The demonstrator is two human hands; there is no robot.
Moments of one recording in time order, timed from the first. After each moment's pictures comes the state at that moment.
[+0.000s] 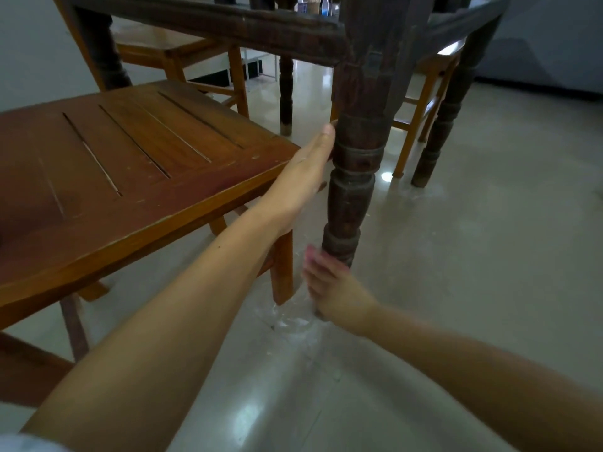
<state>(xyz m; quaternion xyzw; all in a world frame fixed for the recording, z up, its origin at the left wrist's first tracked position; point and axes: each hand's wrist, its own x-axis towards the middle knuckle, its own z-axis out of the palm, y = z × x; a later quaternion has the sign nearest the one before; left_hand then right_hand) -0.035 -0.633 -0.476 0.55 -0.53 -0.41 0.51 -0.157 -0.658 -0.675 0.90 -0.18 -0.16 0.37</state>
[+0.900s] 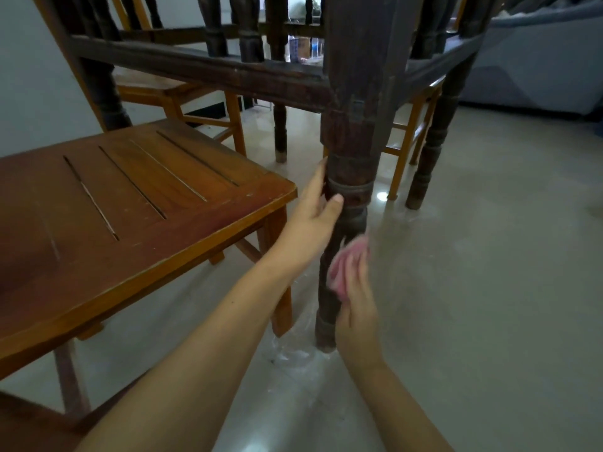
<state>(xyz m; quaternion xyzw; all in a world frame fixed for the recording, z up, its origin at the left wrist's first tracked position) -0.046 -0.633 -0.485 0.50 -0.57 -0.37 0.54 -0.154 -0.626 -0.635 0.74 -0.36 0.50 -0.27</state>
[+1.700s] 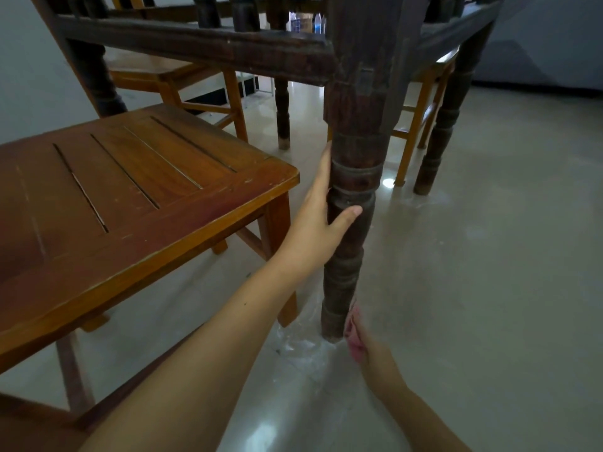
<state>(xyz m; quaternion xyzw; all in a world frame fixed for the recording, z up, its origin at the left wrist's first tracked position) -0.047 -0.643 -0.509 0.55 -0.61 -0.28 0.50 -0.187 -0.629 -0.724 0.67 -0.53 0.31 -0.42</state>
